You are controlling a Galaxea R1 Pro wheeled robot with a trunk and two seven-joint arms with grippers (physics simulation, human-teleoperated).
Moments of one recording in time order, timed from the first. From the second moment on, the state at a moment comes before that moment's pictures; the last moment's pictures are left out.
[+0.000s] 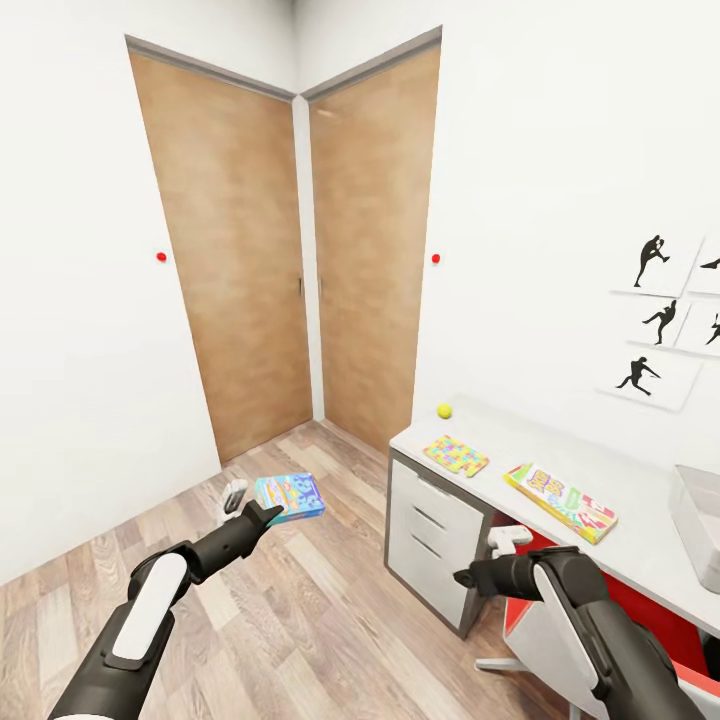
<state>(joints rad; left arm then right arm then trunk) -0.39 0.03 0.09 -1.19 1.03 0.69 -0.10 -0.36 -0.15 0.08 -1.35 -0.09 1.04 0.27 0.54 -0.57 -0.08</state>
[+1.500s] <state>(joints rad) -0.39 0.03 0.09 -1.19 1.02 0.69 -0.10 -0.35 -0.17 0.04 -1.48 -0.09 1.04 0.27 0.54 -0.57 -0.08</state>
